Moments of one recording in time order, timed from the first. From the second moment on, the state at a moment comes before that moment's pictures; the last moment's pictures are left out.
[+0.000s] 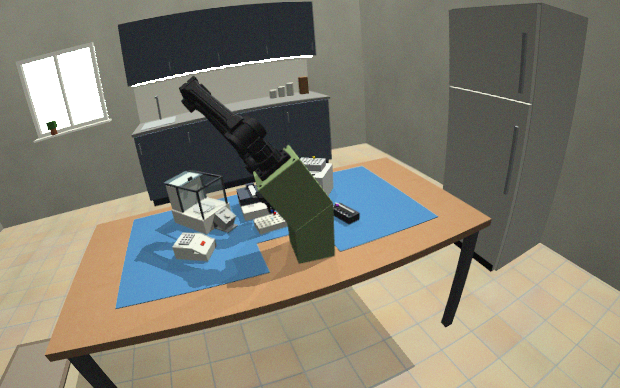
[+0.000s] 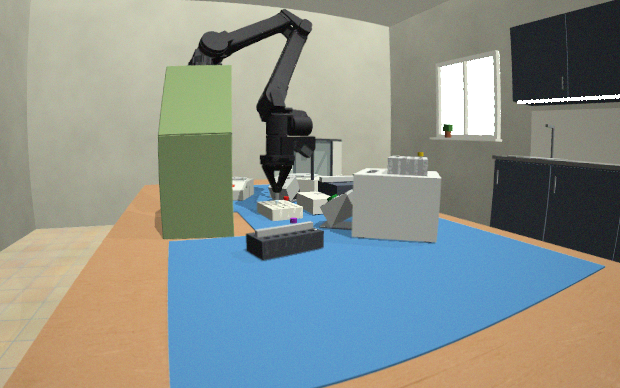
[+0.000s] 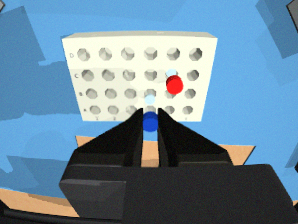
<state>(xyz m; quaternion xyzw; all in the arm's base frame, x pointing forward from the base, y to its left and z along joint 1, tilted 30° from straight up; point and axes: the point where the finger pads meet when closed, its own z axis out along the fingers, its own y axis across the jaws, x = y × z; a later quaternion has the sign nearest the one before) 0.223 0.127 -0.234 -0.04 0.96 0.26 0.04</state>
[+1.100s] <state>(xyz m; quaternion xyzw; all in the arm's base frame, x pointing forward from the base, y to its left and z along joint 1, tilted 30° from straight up) 0.221 0.114 -0.217 -0.04 0.96 0.26 0.04</state>
